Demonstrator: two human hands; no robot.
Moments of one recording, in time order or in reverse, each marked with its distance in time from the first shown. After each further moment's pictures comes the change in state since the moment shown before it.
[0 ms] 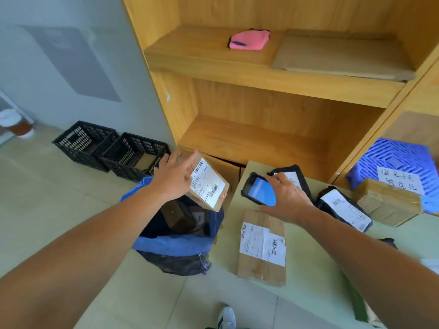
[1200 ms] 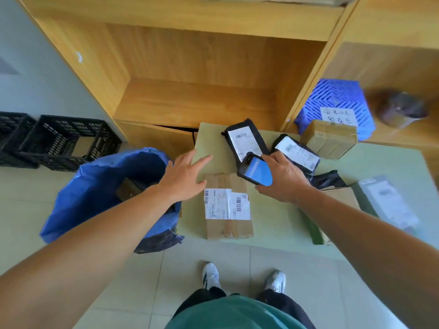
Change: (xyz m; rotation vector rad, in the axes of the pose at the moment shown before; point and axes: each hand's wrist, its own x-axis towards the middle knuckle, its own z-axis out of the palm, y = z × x) left_hand -0.004 0.095 0.112 0.042 -0.261 0.432; right_hand -0.067 0.066 0.028 0.011 0.011 0.280
